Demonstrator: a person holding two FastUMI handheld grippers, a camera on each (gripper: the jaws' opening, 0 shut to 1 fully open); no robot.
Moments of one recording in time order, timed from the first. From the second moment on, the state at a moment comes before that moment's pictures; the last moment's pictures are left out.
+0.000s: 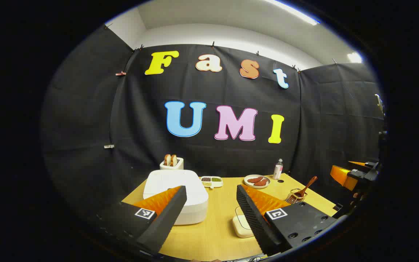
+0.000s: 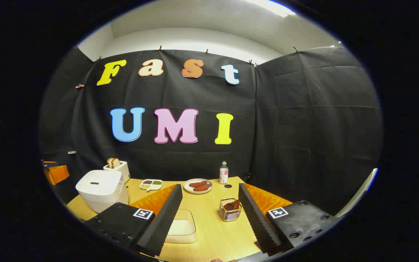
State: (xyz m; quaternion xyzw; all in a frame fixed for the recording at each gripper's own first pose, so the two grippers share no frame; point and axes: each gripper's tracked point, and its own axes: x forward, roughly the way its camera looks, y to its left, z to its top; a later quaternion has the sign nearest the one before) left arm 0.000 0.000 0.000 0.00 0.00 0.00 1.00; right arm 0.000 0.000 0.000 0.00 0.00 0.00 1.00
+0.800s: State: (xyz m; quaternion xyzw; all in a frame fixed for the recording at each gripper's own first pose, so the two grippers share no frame) left arm 0.018 0.003 0.000 -0.01 0.01 0.03 1.00; right arm 0.029 -0.001 -0.001 -0.01 0.01 0.03 1.00
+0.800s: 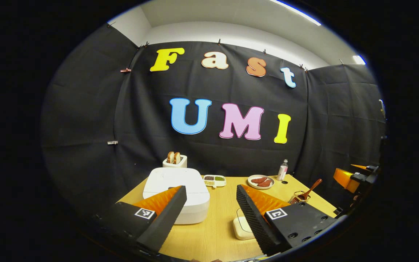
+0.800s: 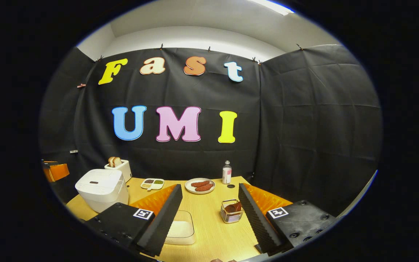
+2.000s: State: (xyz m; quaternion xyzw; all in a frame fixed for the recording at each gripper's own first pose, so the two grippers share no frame) left arm 0.111 0.096 0.035 -0.01 0.04 0.09 0.99; right arm 0.066 0.007 -0.024 -0.02 0.04 0.09 1.00
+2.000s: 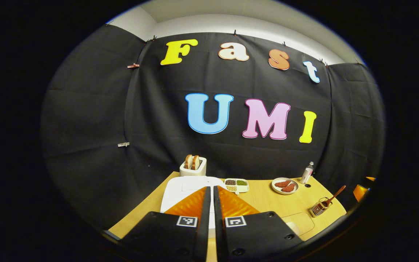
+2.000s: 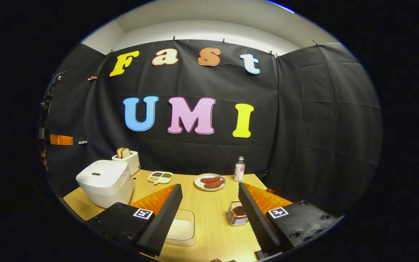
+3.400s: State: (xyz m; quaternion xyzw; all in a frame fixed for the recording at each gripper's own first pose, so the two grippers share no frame) left arm 0.226 0.138 -0.124 -0.09 0.24 0.05 0.97; right arm 0.043 -0.047 -0.053 -0.03 0.09 0.02 0.99
